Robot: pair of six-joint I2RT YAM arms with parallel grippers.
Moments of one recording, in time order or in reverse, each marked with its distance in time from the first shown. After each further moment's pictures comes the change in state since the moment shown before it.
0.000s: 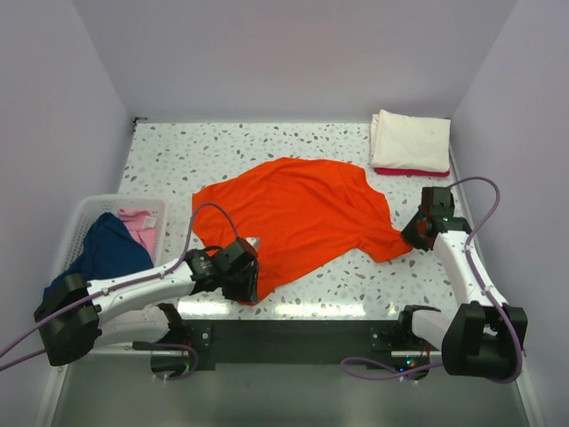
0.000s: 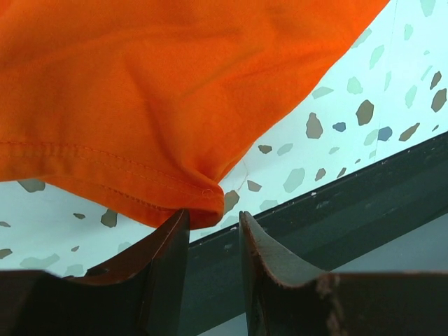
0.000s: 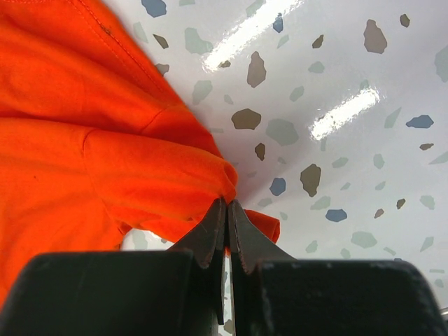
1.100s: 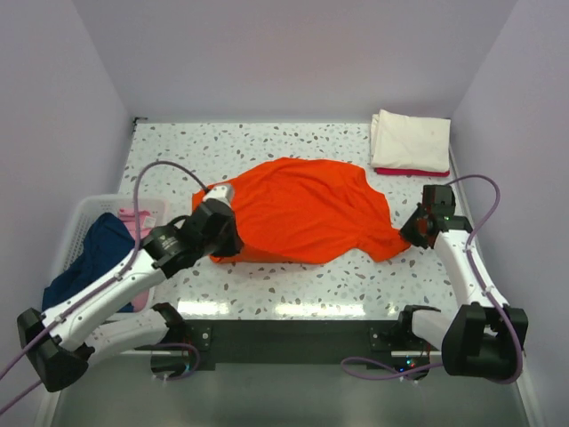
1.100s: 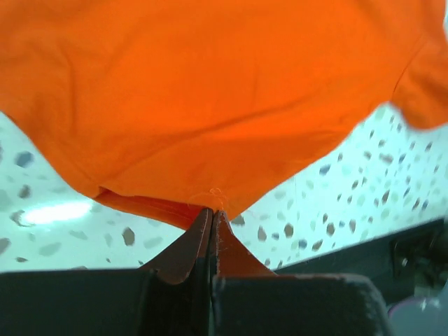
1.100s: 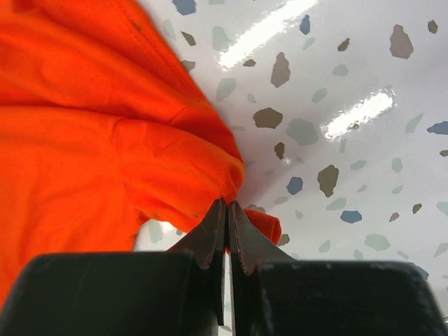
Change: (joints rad) left arm 0.156 -0.124 0.314 -0.154 -0.225 0.069; right arm 0.000 -0.003 0.008 0.004 -0.045 -0.011
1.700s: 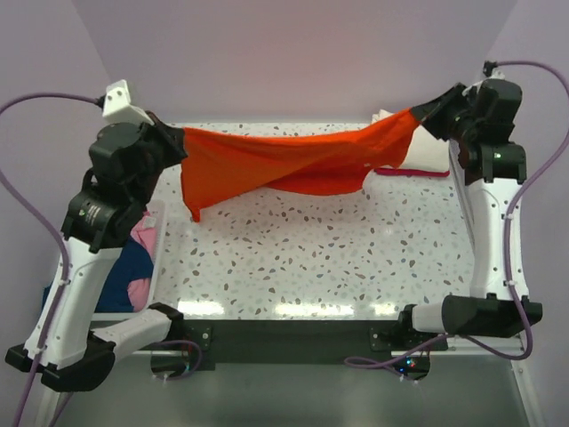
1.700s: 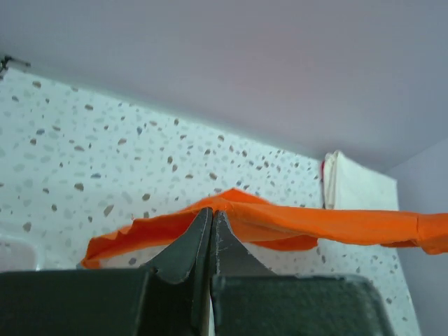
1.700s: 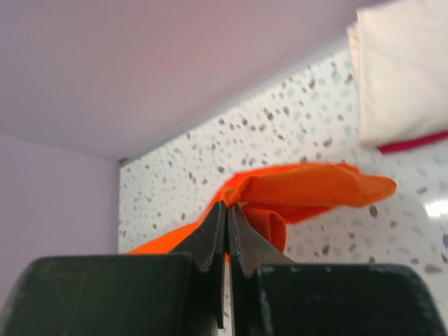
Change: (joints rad) left arm 0.388 0.084 0.657 0.055 -0.202 0.230; right arm 0.000 0.230 0.883 0.010 -0.320 0.092
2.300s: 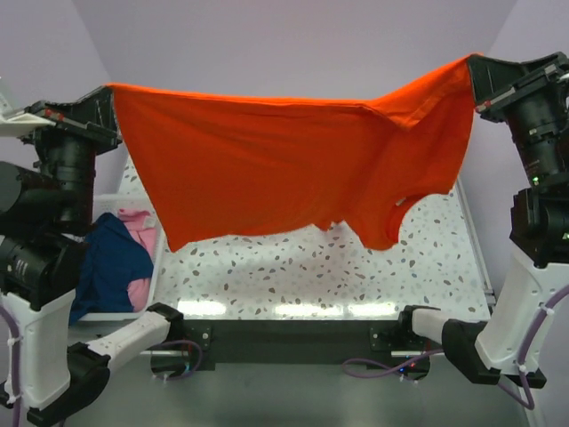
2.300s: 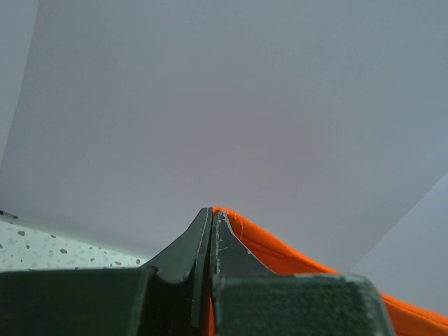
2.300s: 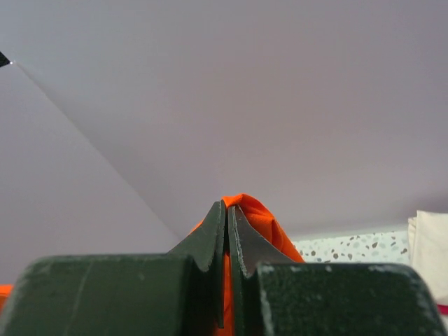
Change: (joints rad) left arm 0.001 -0.119 0.285 0.188 -0.086 0.113; right arm 0.000 -0.130 0.554 -0.045 -0.003 -0.041
